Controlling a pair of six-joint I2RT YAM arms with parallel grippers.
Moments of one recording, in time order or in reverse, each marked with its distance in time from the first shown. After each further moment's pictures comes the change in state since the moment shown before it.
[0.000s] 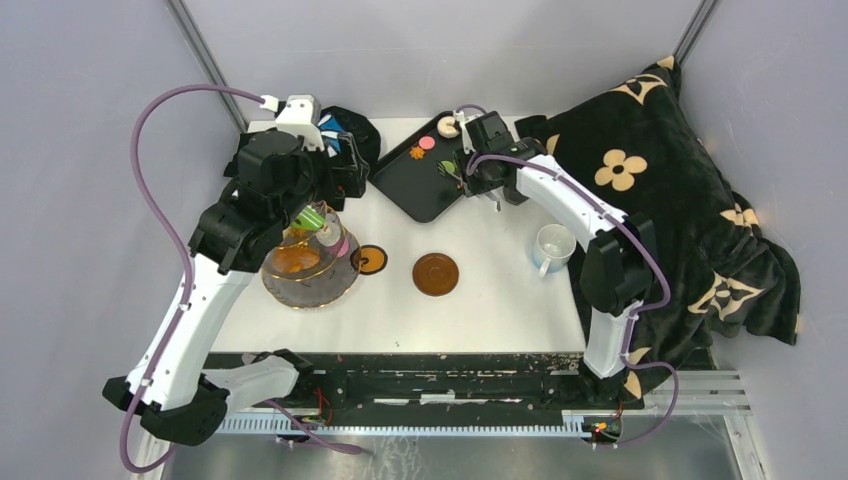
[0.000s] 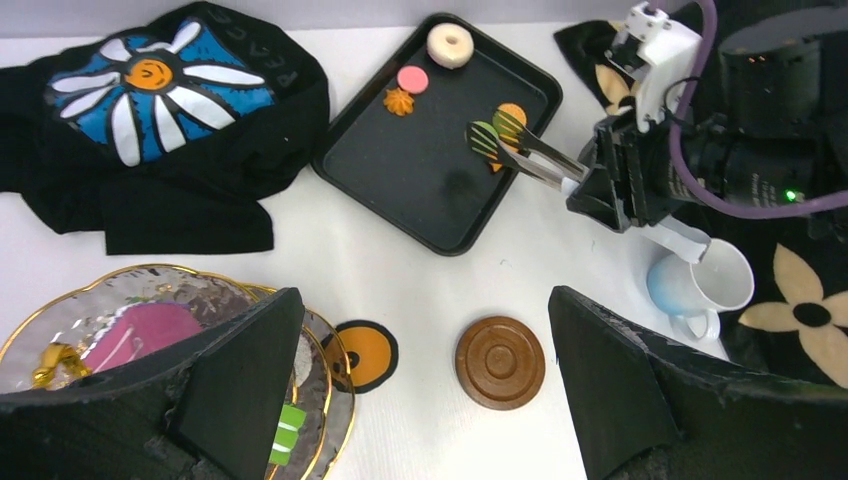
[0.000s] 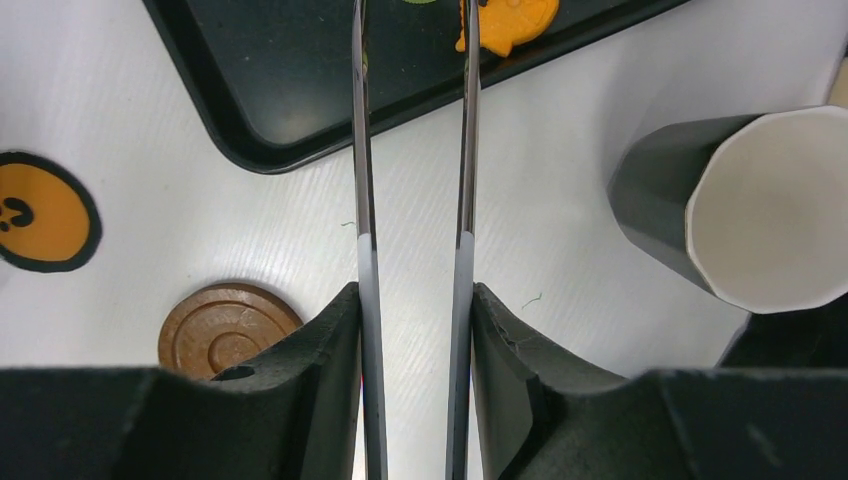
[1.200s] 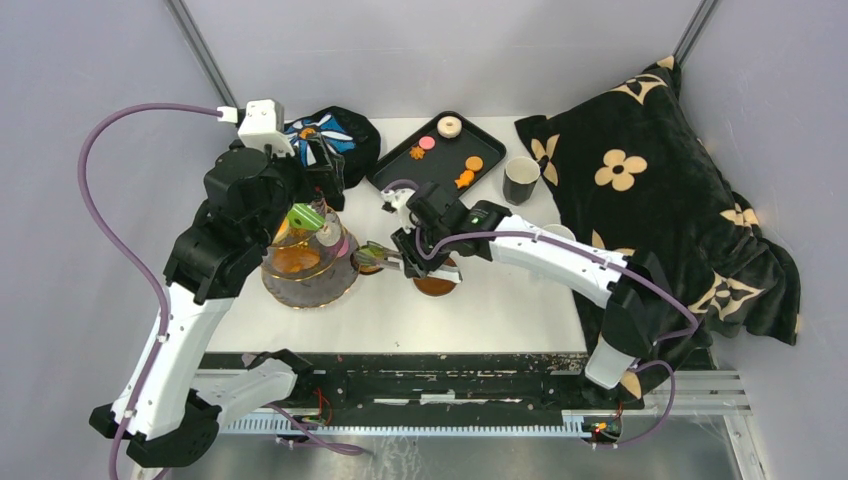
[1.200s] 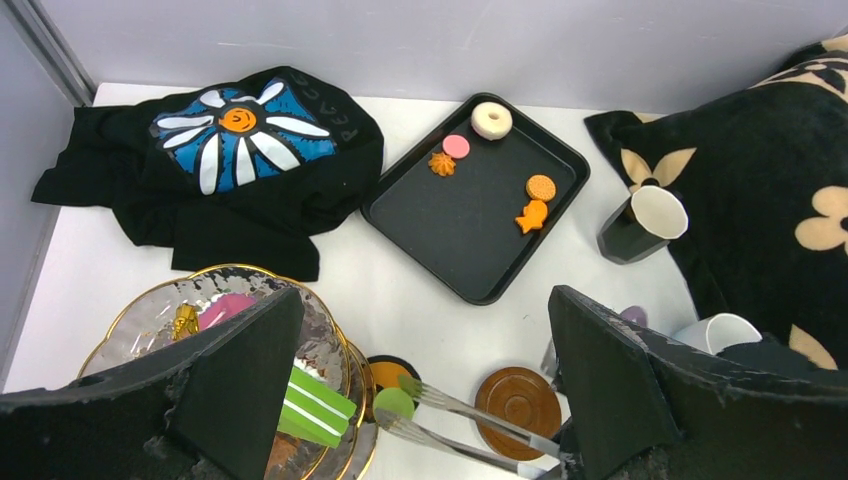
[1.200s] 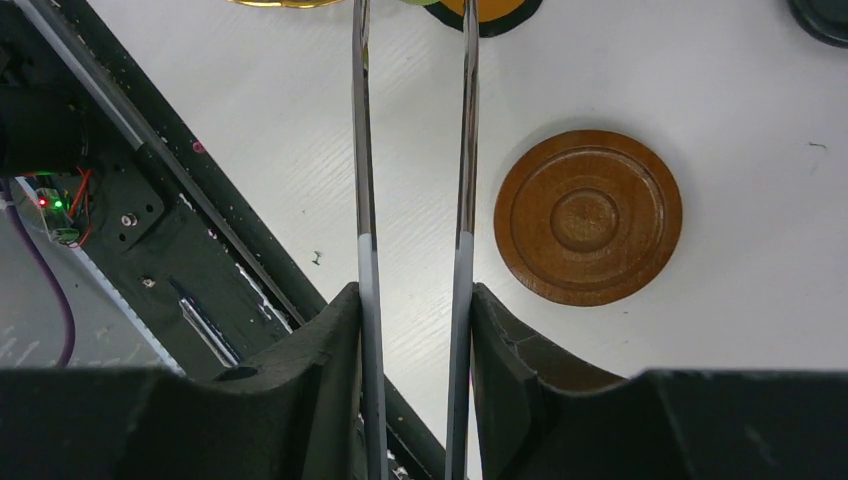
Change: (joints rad) left arm 0.000 -0.121 -0.030 0.050 -0.150 -0.002; right arm 0.422 -0.232 -0.261 0.045 -0.222 0.079
